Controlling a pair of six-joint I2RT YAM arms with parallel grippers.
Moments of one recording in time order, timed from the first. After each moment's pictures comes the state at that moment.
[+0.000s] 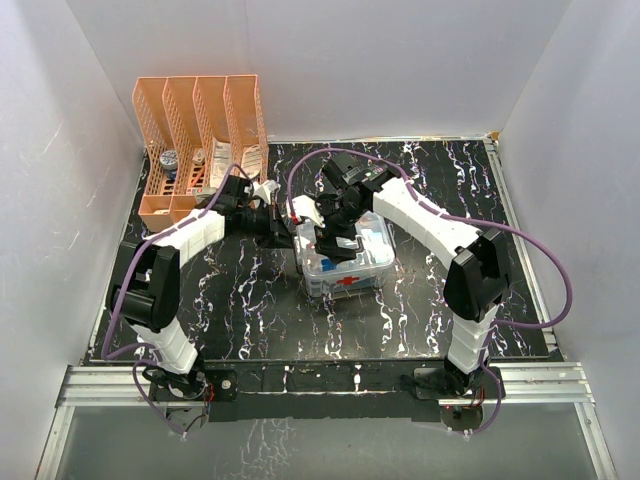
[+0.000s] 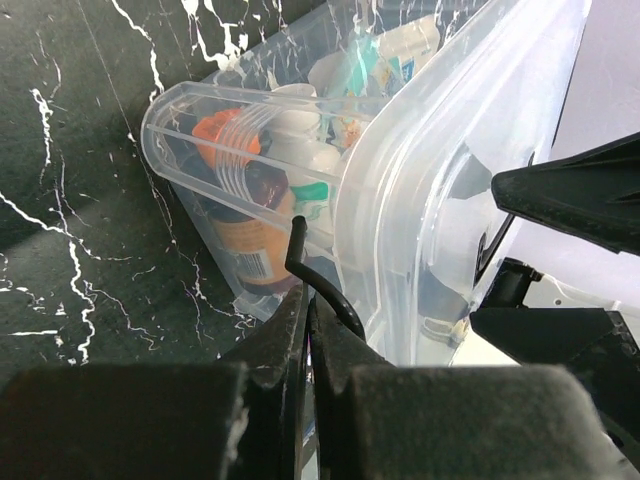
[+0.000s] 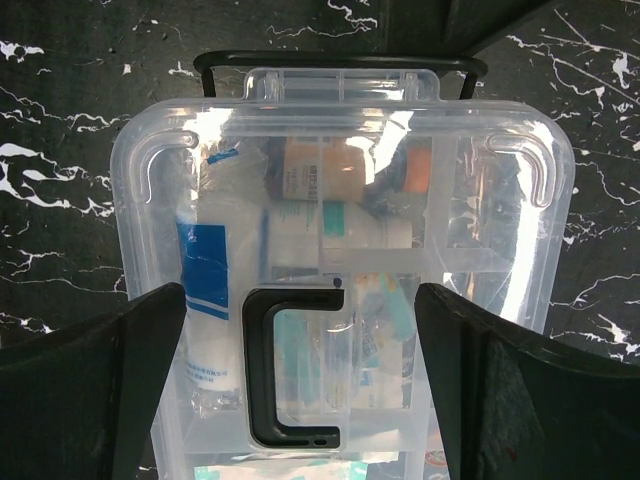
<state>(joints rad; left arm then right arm) -0.31 1.71 1.08 -0.33 0.78 -0.54 0.65 1.85 1.73 -1.10 -0.51 -1.00</state>
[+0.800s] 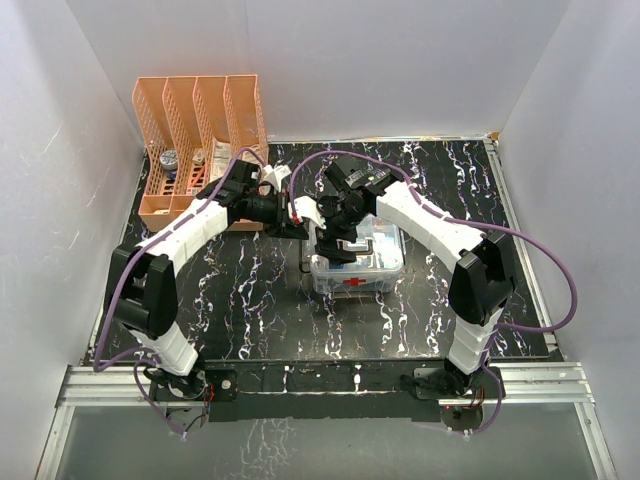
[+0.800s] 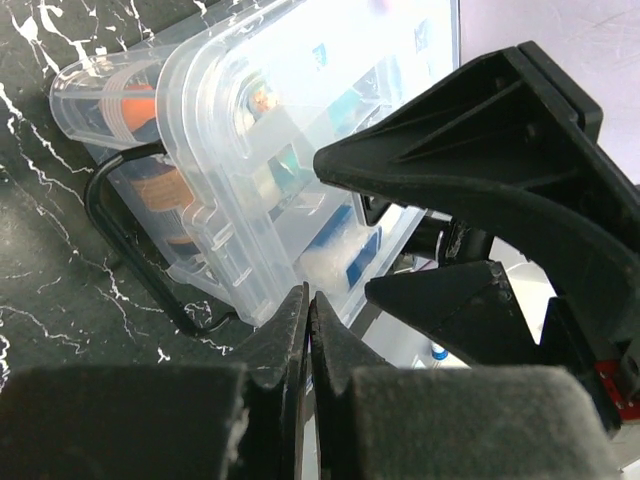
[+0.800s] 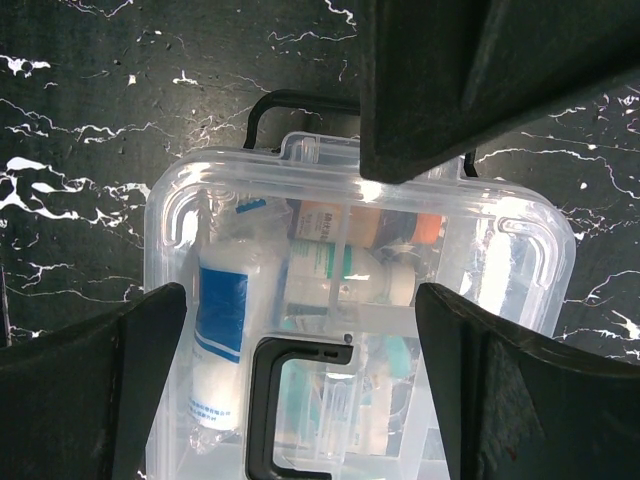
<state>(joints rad) -0.37 1.67 1.25 -0.48 0.82 -0.48 0.65 1.82 1.67 -1.05 -0.51 -0.96</state>
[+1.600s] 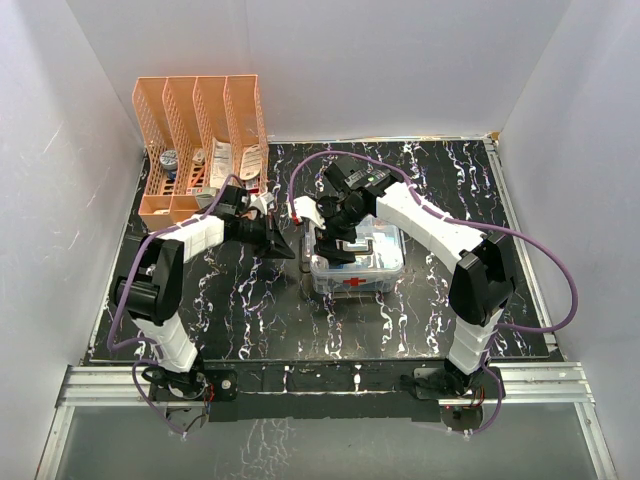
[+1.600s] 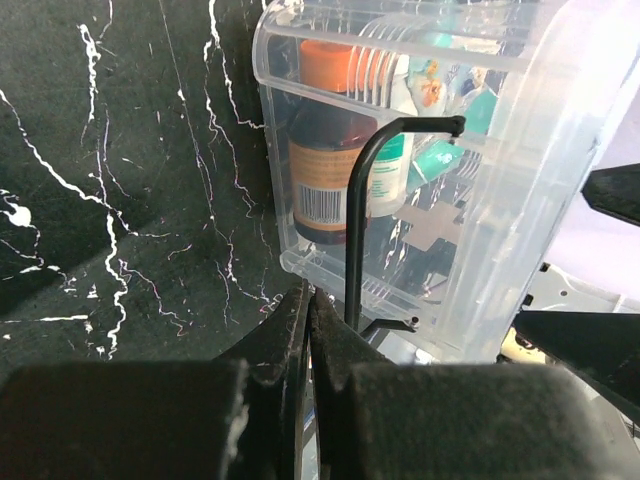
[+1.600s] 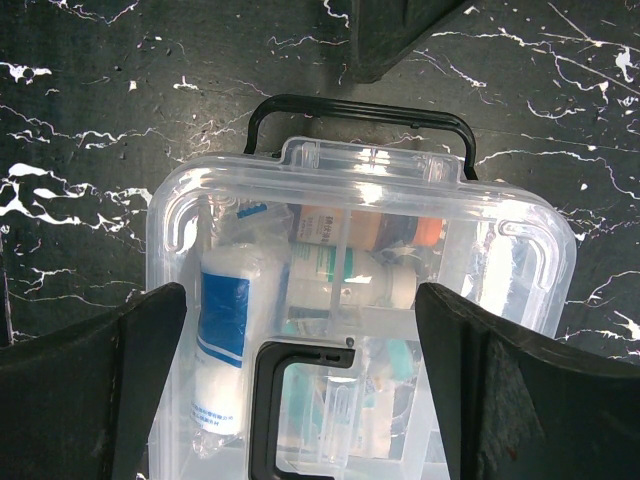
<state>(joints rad) -0.27 1.75 1.03 -0.32 0.82 -0.51 0.65 1.81 1.66 -1.04 -0.51 -0.94</state>
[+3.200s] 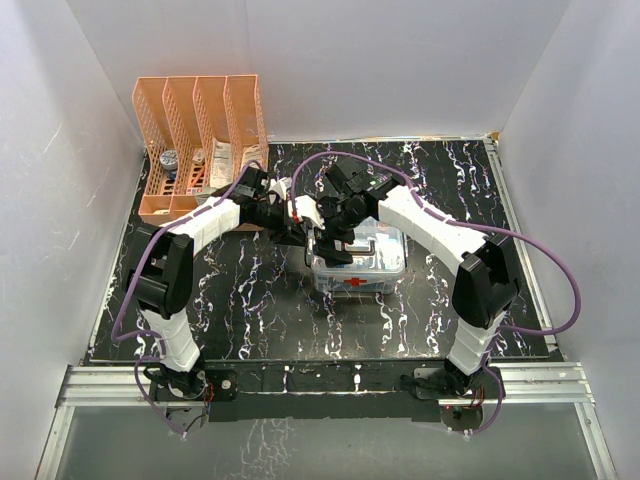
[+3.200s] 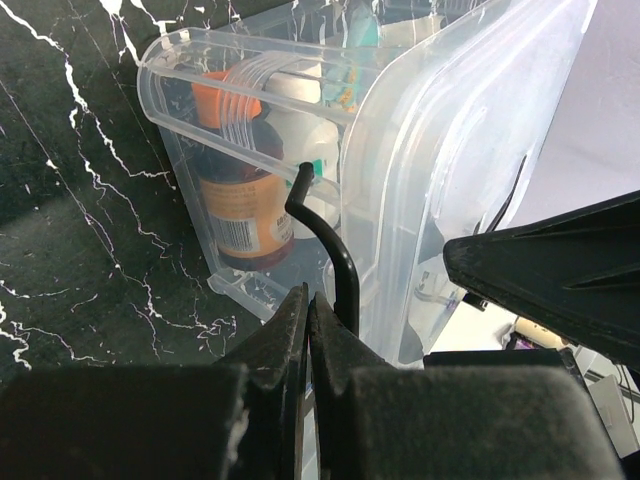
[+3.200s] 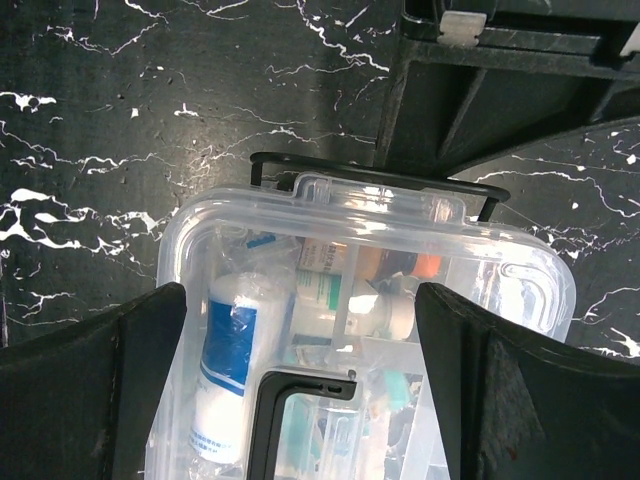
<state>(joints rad) -0.38 1.83 1.26 -0.45 0.81 -0.54 0.65 1.79 1.62 -0.96 -0.54 -0.91</state>
